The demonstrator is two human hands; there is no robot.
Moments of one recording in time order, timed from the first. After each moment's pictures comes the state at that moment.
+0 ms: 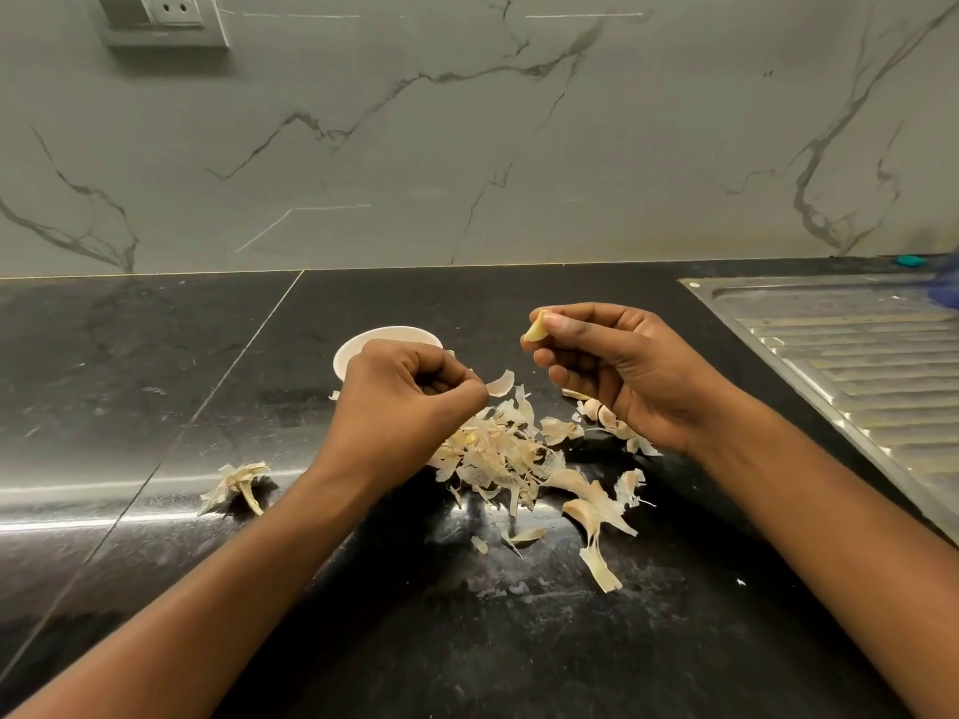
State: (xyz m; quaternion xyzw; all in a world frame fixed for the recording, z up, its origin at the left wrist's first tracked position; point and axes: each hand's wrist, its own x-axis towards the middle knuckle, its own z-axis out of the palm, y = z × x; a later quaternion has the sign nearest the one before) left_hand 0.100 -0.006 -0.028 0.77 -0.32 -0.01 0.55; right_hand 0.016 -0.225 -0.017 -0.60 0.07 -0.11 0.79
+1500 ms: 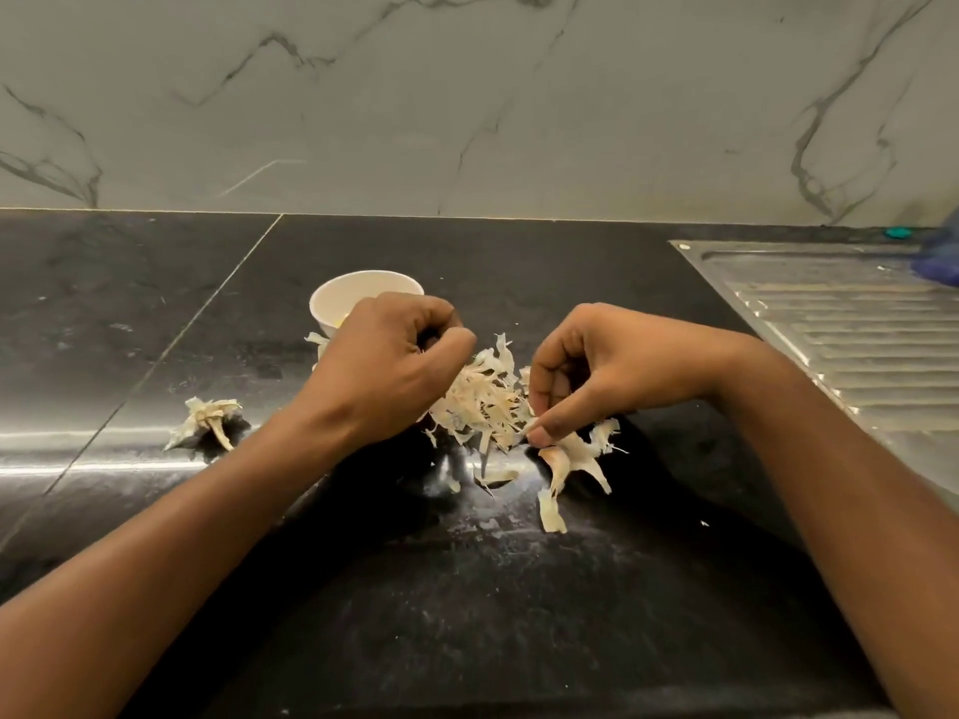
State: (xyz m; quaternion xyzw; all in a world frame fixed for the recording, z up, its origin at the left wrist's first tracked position) left_hand 0.100 -0.008 -0.036 0.79 -0.41 0.03 0.45; right_hand -0.003 -0.229 0.002 -0.93 -0.04 0.14 0.33
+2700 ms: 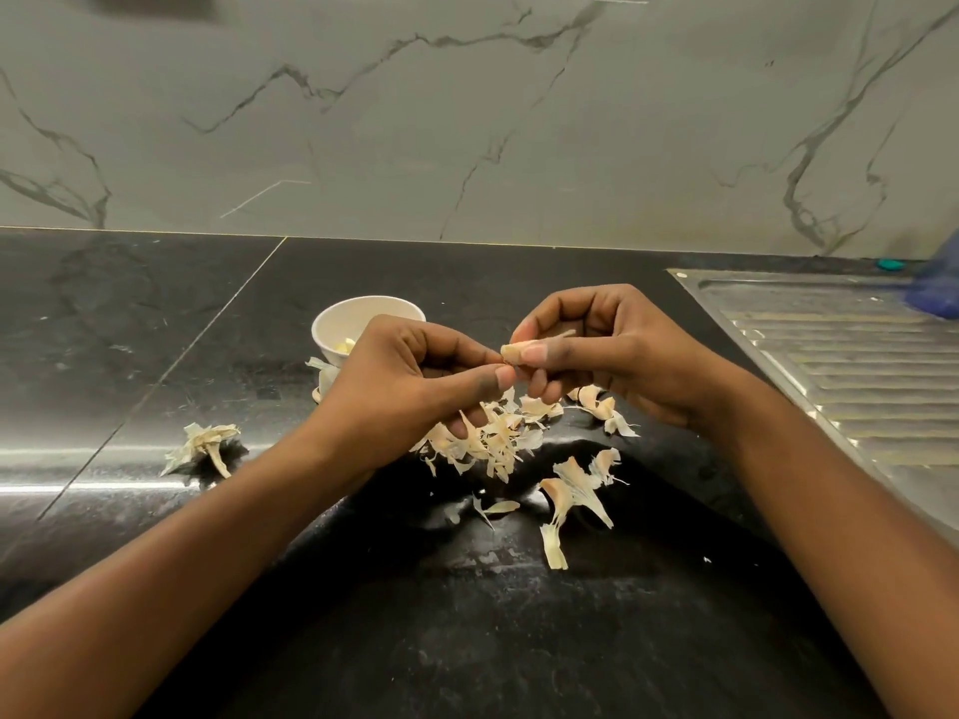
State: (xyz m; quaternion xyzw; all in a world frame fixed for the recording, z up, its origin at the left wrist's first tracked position) left_hand 0.097 -0.008 -0.037 0.68 -0.39 -0.13 0.60; right_hand 0.004 -0.236 -0.007 -0.78 -0.06 -0.03 0.63
